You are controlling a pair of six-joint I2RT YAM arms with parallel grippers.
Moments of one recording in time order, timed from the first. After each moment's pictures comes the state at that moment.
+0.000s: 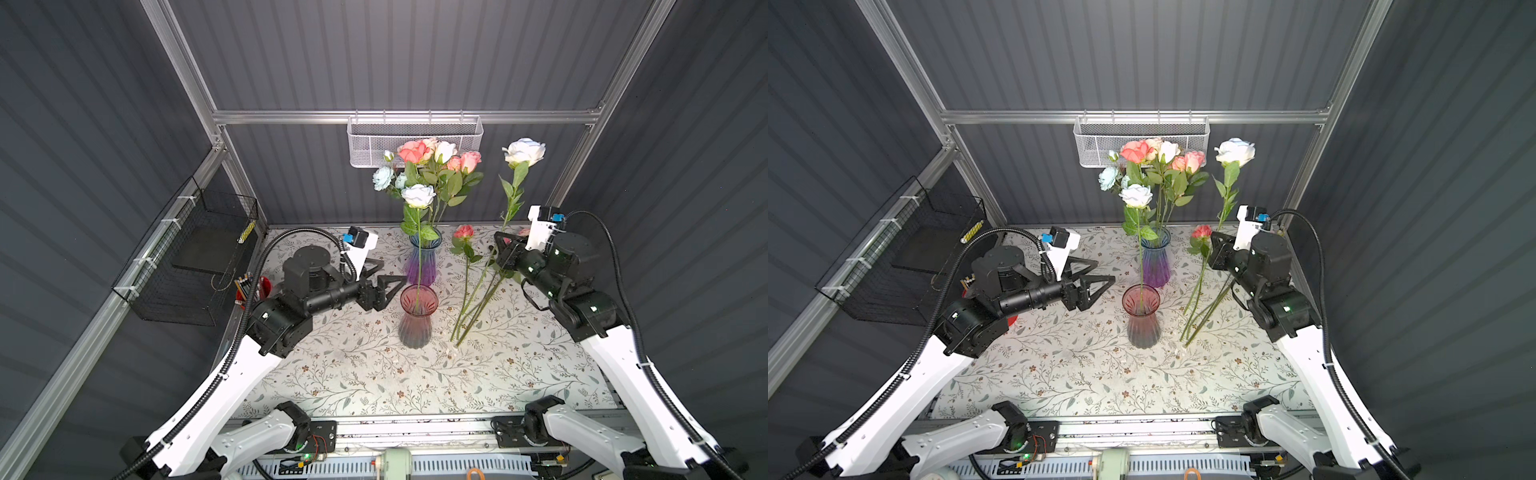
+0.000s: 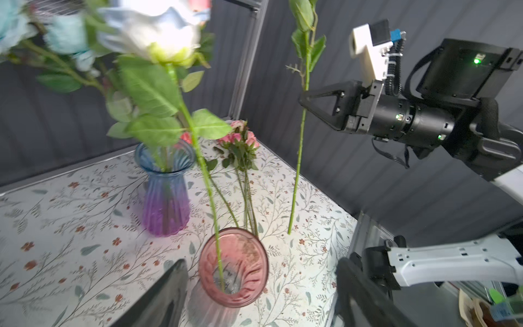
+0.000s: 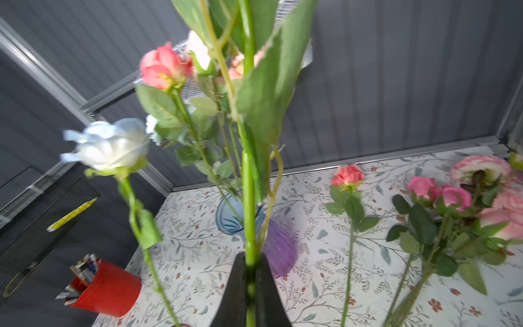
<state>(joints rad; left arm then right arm) -0.73 1.05 1.29 -0.49 0.34 -0.20 0.35 0.97 1.17 -0.36 -0.03 0.42</state>
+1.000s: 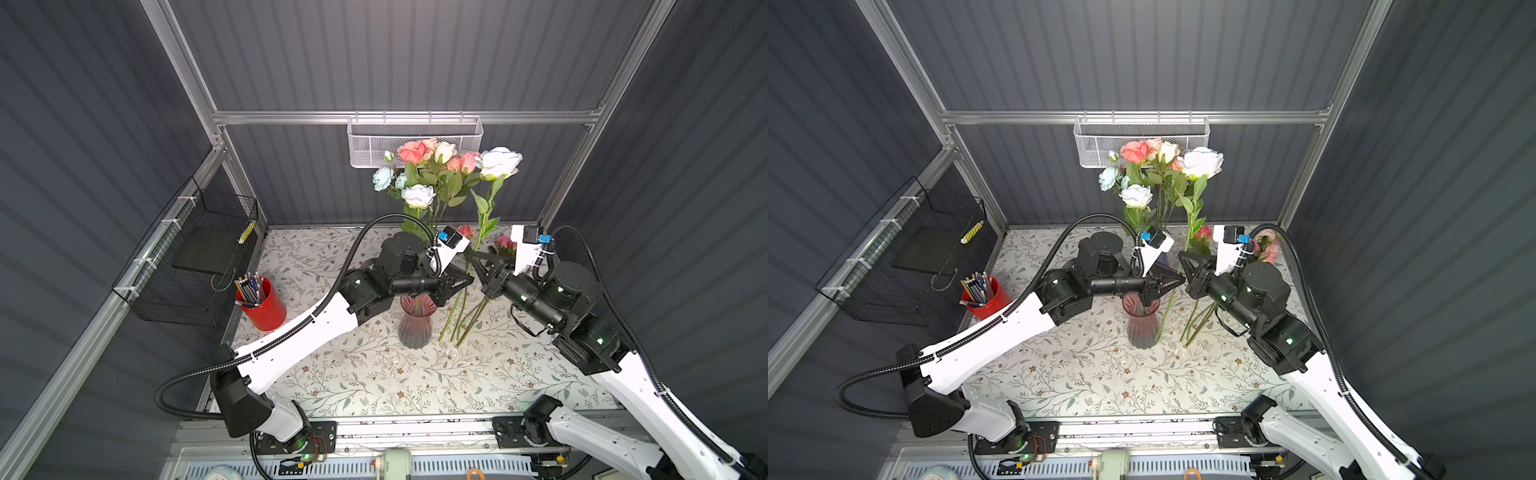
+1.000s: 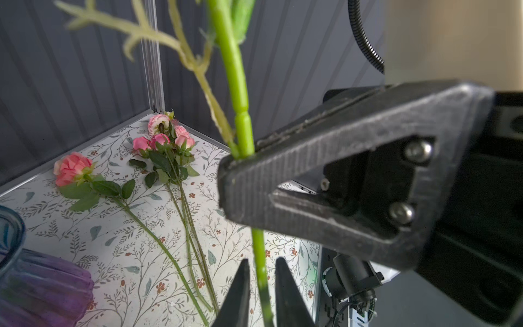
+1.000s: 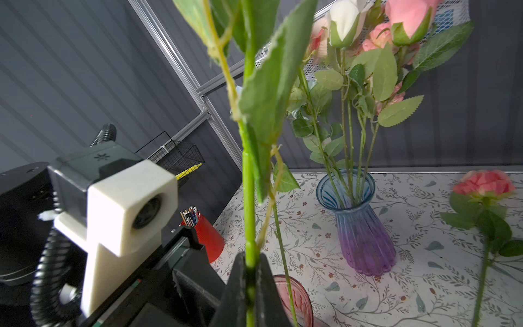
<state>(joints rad) -0.96 1.51 1.54 -0.33 0.39 -0.17 0.62 0.86 1.08 -0.24 -0.07 0.50</state>
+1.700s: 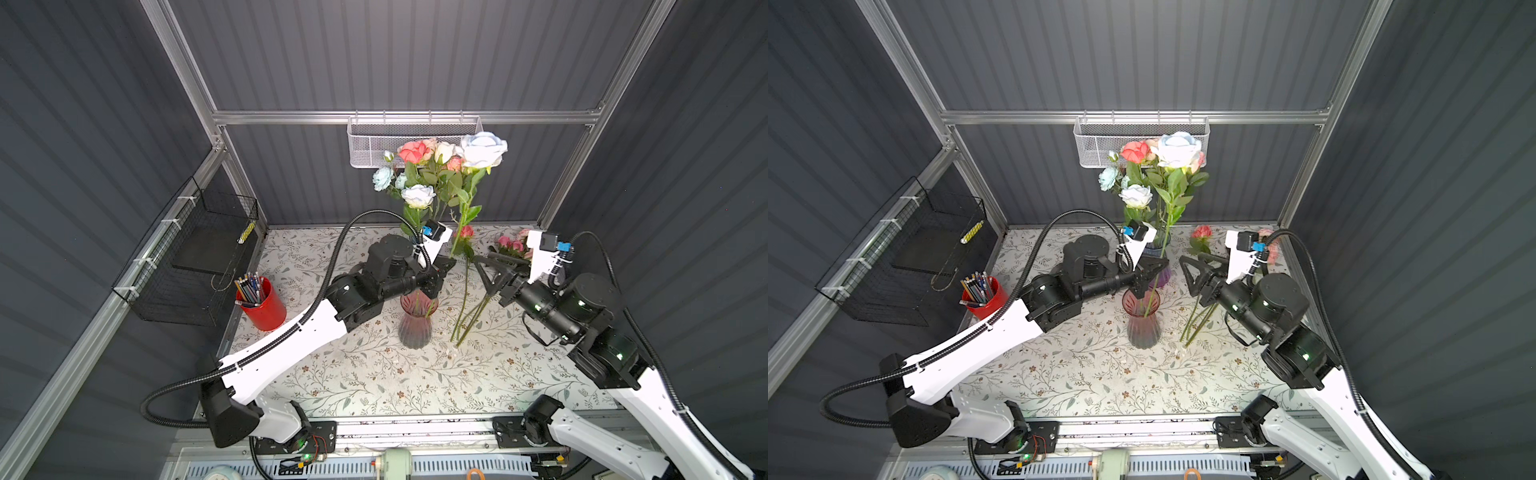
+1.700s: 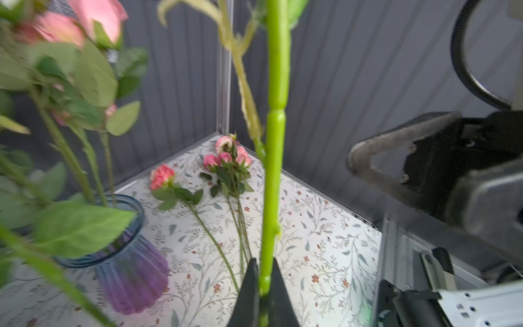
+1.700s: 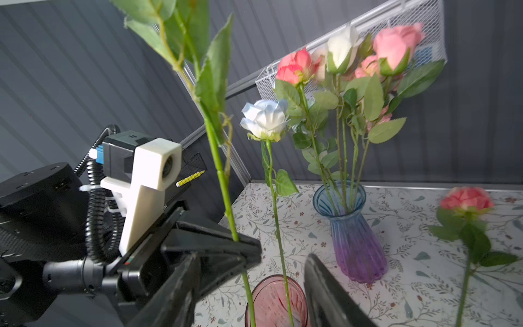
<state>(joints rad) -0.96 1.39 1.46 -0.26 0.05 -0.10 0.63 0.74 1.07 -0.28 0.00 0.45</state>
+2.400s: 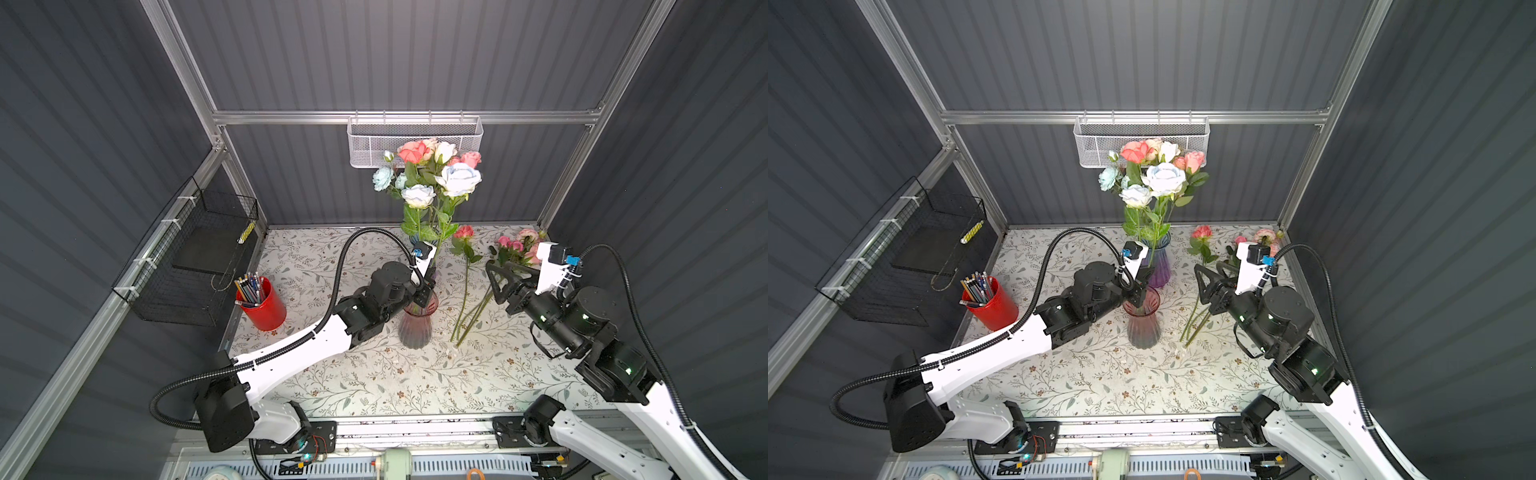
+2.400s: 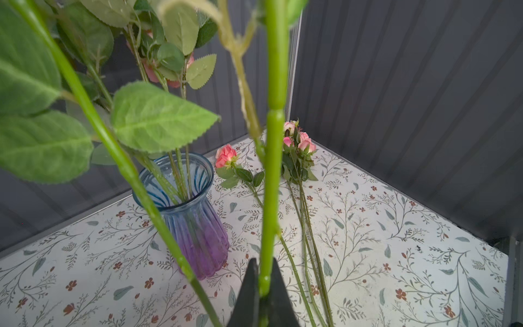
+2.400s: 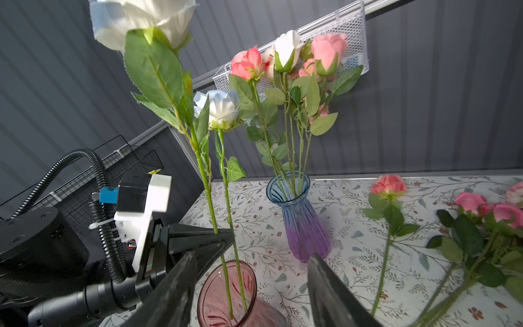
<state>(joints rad) -0.96 1.39 1.13 0.00 -0.18 -0.07 0.63 0.68 1.00 -0.36 0.14 0.39</state>
